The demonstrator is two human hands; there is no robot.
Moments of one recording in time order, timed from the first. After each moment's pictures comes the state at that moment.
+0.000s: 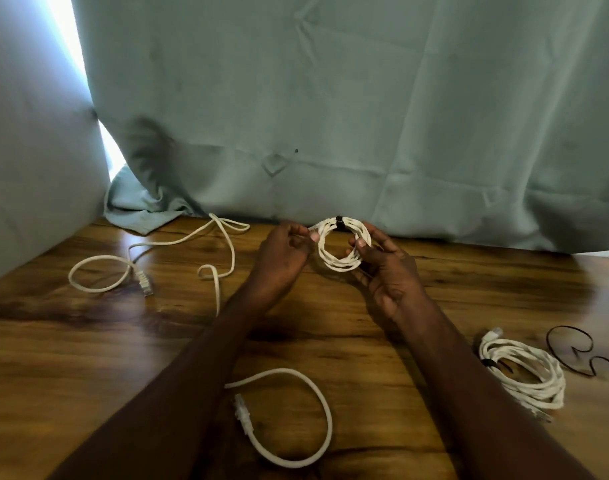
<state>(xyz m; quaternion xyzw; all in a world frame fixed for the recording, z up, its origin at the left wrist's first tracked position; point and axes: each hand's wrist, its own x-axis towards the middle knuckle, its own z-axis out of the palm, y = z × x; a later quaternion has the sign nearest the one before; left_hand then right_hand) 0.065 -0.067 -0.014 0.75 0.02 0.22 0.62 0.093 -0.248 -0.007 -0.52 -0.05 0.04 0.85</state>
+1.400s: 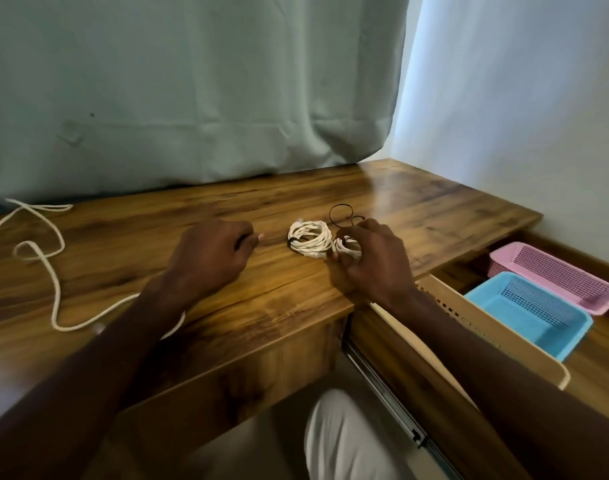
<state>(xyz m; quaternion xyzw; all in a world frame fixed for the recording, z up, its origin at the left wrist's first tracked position) -0.047 -0.194 -0.017 0.88 -0.32 0.30 0.17 -0.140 -0.467 -0.034 -0.93 0.01 -0.32 0.15</state>
